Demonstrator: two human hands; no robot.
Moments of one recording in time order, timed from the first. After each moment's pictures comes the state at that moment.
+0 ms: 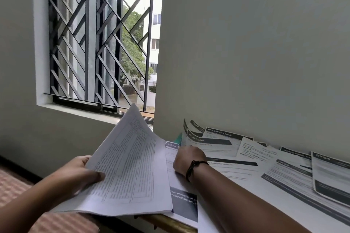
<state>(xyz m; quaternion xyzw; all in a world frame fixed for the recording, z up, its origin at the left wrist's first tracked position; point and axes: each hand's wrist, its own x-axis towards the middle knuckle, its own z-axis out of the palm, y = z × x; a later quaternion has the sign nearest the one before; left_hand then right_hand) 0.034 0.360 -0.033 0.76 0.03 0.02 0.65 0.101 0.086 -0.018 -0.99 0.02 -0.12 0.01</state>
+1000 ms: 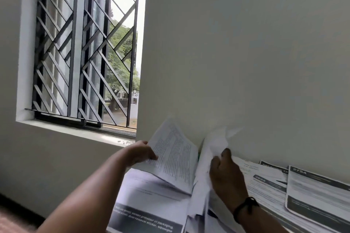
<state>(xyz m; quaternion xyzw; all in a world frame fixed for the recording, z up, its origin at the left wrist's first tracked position) 0.165 0.179 0.024 0.84 -0.08 -0.05 0.54 0.025 -0.052 0.006 -0.89 0.10 -0.33 0.31</state>
